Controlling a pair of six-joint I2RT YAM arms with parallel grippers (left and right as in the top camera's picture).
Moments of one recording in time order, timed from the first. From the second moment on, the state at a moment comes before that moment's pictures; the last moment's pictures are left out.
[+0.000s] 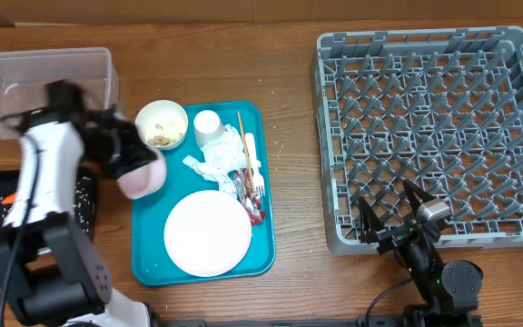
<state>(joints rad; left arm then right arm) 0.24 1.75 1.34 -1.05 0.52 -0.22 0.04 0.01 0.02 -0.01 -0.34 0.15</state>
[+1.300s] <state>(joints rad) -0.22 1.85 1.34 -0.97 -0.09 -0.56 0.04 0.01 0.02 -0.01 -0.34 0.15</state>
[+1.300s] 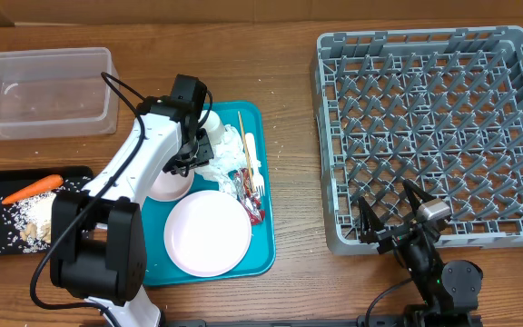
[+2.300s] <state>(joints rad) -0.05 1.94 1.70 -0.98 0.12 -0.49 0.04 0.01 0.02 -0.01 -0.34 0.15</state>
